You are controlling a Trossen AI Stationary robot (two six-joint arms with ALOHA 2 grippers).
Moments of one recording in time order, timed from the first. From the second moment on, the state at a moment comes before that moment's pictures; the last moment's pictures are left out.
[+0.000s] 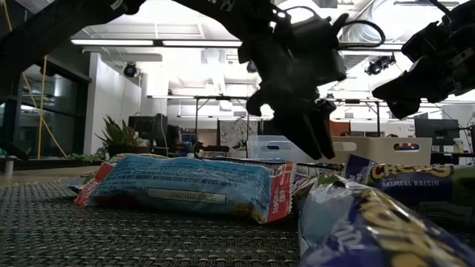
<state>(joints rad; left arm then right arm) 0.03 2.38 2.04 -0.76 0.30 0.71 -0.02 0.23 0.02 0.02 -0.03 0.20</state>
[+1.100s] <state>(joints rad) 0.03 2.44 2.04 -0.76 0.30 0.70 -0.02 0.23 0.02 0.02 -0.03 0.20</state>
